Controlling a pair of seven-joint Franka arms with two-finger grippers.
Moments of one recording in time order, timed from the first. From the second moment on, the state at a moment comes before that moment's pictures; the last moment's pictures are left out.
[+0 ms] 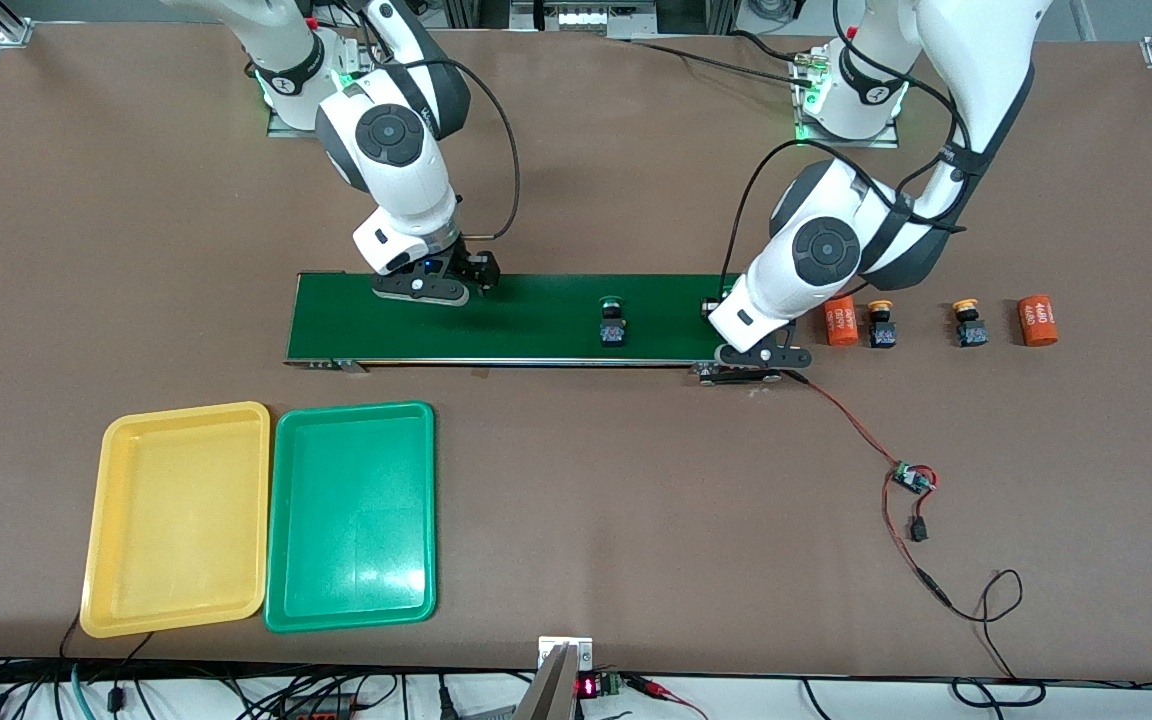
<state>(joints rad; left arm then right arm) 0.02 0.41 -0.51 -2.00 0.05 2.25 -0.49 0.64 0.22 0.00 -2.14 -0.08 2.39 0.81</state>
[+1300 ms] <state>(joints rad) 0.23 0.32 -0.49 -2.00 0.05 2.13 -0.27 0.64 0.28 0.00 -2.10 -0.11 2.45 0.82</state>
